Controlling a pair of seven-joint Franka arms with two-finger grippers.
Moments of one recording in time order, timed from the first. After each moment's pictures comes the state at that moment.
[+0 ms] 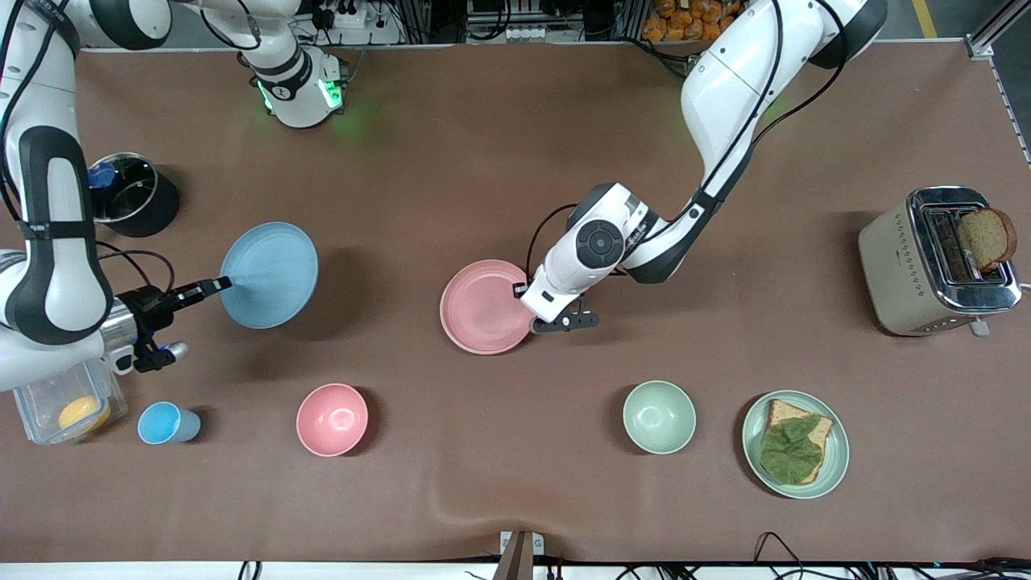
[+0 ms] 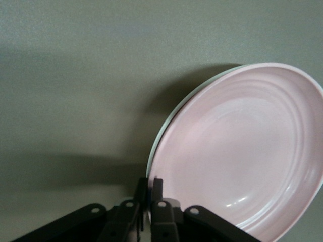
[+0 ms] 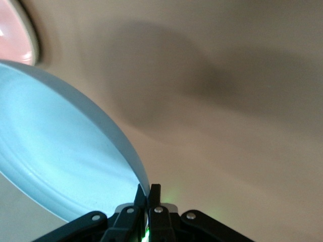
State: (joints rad) left arm -0.38 0.78 -0.39 -1.61 0.00 2.43 -0.80; right arm -0.17 0.68 -0.01 -1.38 0.34 1.31 -0.46
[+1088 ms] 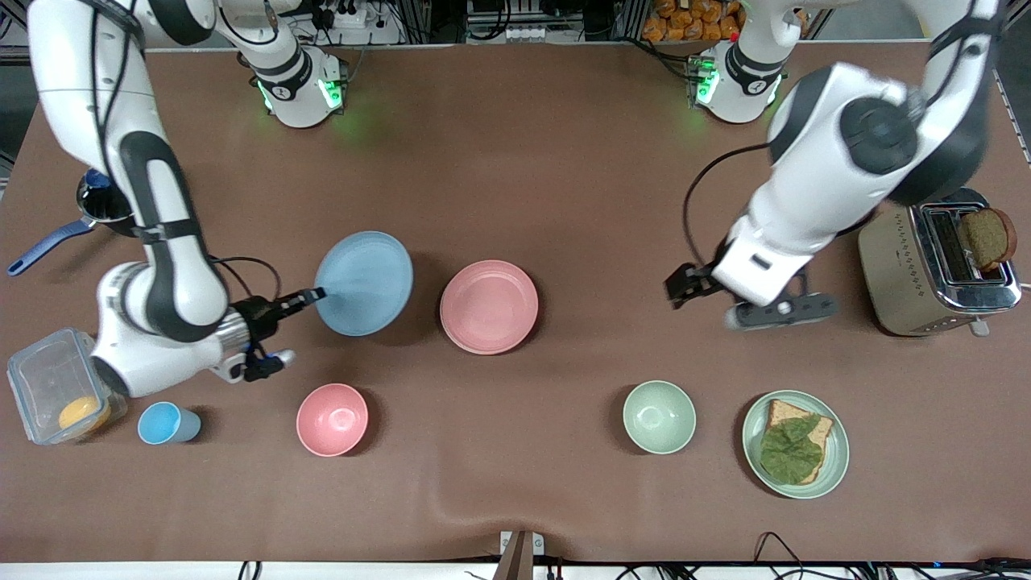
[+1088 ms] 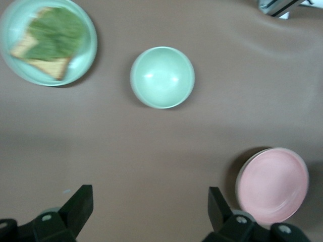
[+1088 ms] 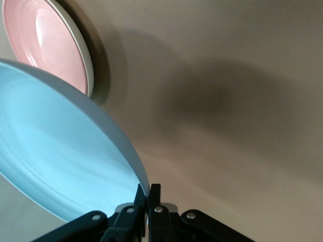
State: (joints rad) left arm -0.02 0.22 -0.38 -1.55 0.04 1.86 -0.51; right arm 0.08 0.69 0.00 -1.52 0.53 1.59 -0.39
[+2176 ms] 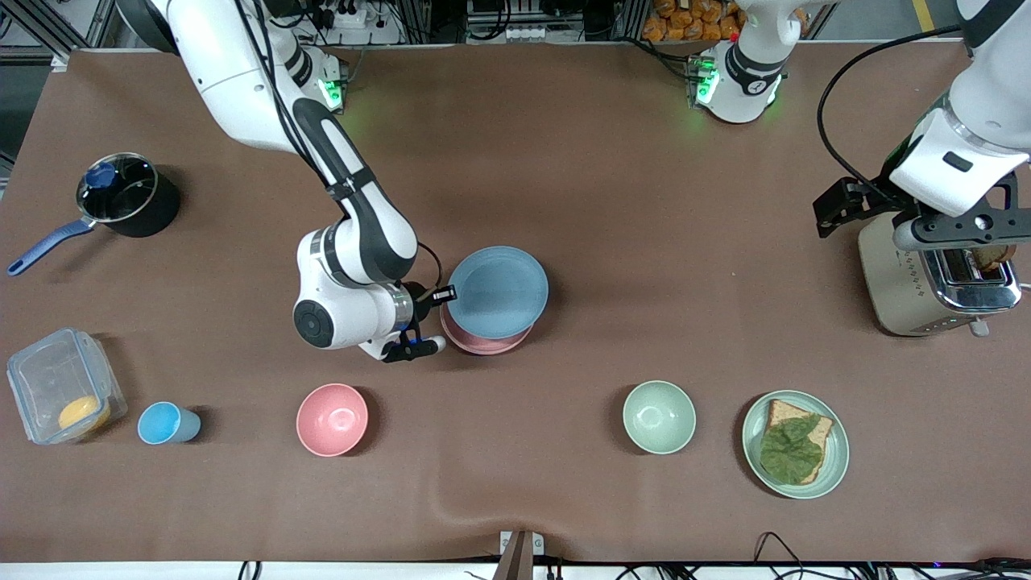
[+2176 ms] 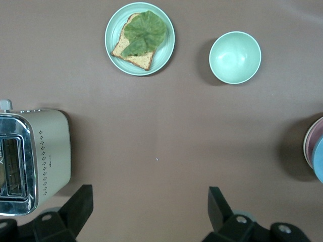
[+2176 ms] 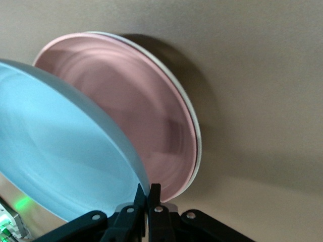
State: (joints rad) left arm 0.14 0.08 -0.36 -1.49 0.08 1.57 -0.26; right arm 0.44 0.71 -0.01 -1.55 0.60 1.96 -0.04
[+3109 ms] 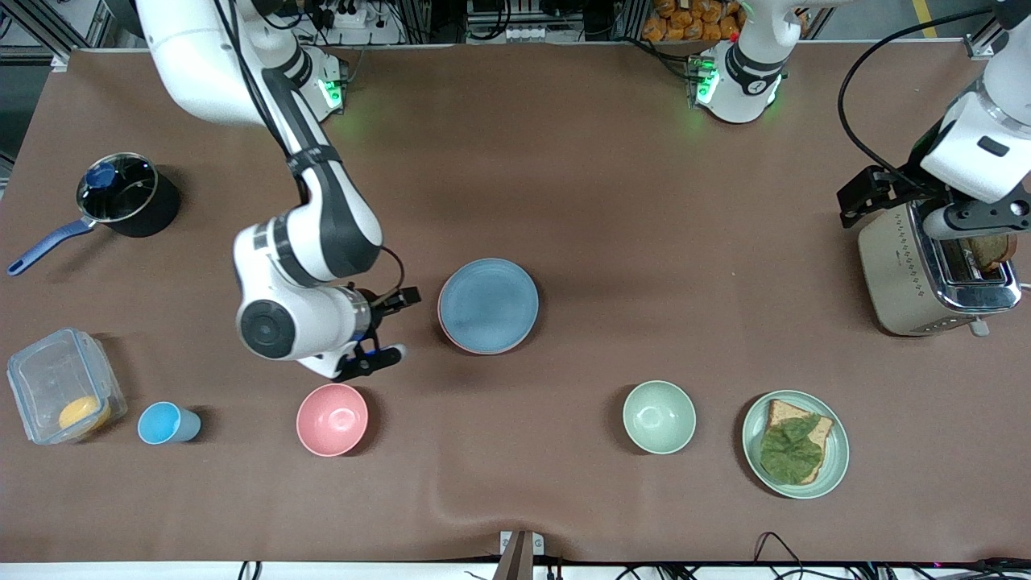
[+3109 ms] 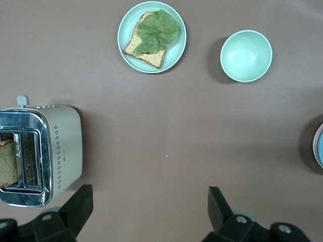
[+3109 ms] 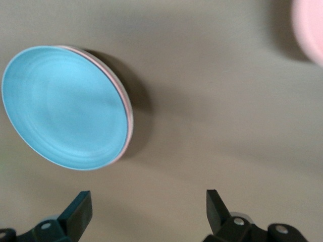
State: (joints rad) left arm -0.02 0.05 -0.17 -1.48 0.08 1.54 -0.22; right arm 0.43 0.64 -0.11 -1.30 0.31 1.65 -0.04
